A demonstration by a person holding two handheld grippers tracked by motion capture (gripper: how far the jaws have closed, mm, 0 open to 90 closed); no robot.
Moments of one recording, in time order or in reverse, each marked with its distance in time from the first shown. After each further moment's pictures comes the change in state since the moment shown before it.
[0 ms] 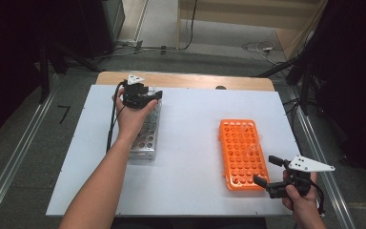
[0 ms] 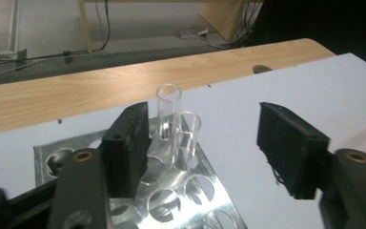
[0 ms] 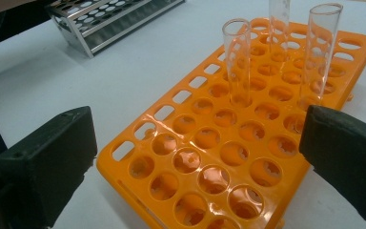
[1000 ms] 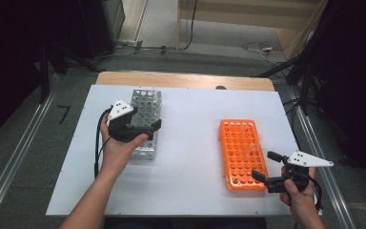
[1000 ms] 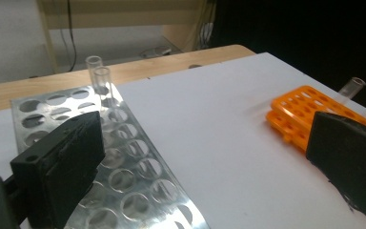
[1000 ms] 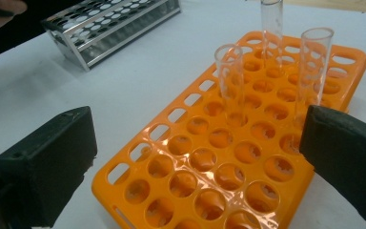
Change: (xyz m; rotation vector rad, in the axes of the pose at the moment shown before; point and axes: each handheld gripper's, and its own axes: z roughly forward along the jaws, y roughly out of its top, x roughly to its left) left arm -0.050 -0.046 -0.106 -0.094 -0.145 0.070; right arm -0.002 0.012 0.006 -0.020 -0.014 0.020
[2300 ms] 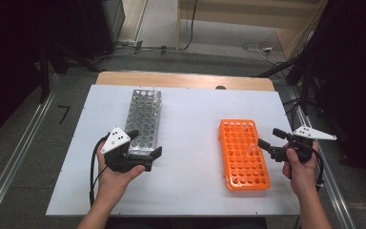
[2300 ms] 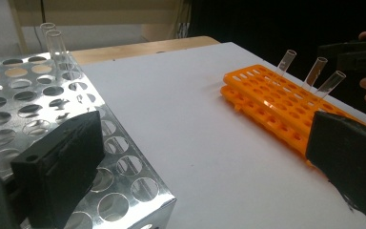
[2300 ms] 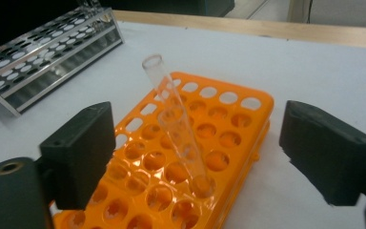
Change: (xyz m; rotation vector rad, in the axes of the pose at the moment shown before) left arm -0.031 -0.037 -0.036 -0.015 -0.064 -0.009; right arm -0.060 0.030 0.021 -0.045 -0.108 0.065
